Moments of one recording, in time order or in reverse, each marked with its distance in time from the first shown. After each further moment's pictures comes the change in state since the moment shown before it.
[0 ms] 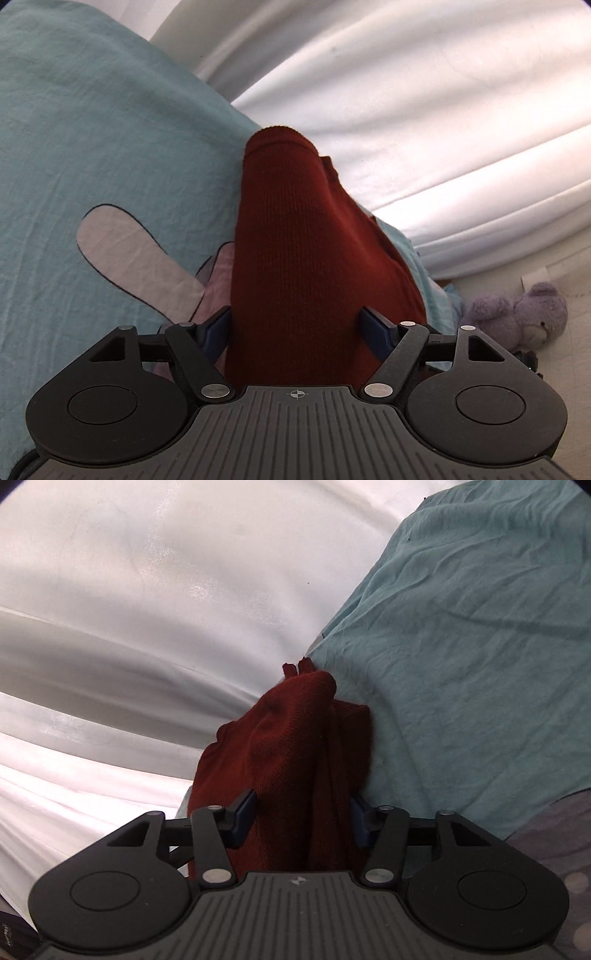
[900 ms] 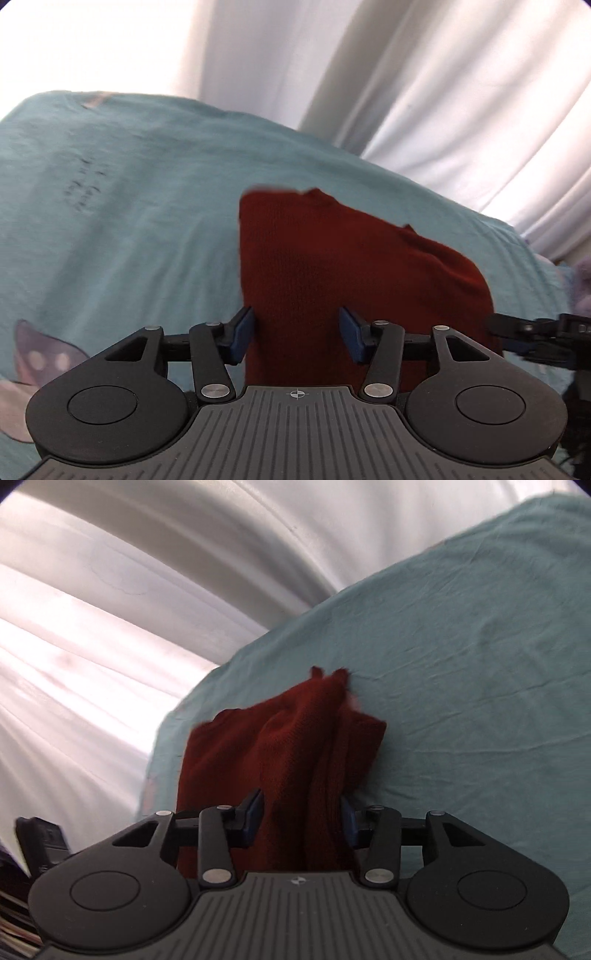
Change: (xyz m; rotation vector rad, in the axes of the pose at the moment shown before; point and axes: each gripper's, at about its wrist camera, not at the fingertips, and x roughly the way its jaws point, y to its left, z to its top) left arm -0.160 0.005 -0.079 0.214 -0.223 0.514; right arm 0.044 0.138 -0.118 -0.323 0.127 -0.186
